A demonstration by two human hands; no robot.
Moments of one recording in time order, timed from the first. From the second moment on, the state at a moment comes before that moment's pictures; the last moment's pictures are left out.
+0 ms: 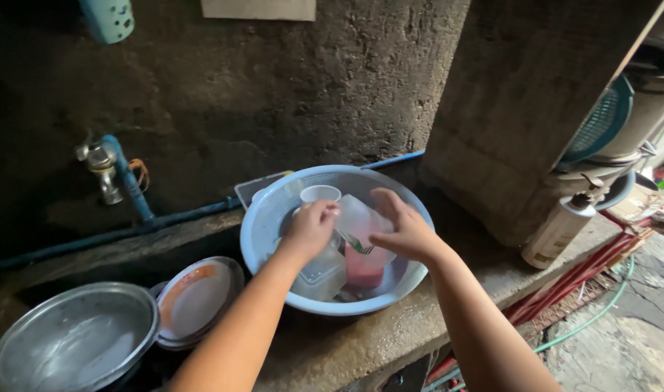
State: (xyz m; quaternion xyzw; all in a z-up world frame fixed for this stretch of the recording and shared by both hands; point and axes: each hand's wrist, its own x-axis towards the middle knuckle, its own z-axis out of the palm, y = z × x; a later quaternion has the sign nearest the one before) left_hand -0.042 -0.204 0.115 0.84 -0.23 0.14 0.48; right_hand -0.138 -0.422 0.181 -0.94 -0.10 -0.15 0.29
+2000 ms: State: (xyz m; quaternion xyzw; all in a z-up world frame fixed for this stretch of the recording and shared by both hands) left_hand -0.063 -0.175 0.120 0.82 -0.21 0.25 0.47; right_hand -0.145 -0.362 0.210 -0.99 0.08 -0.07 0.07
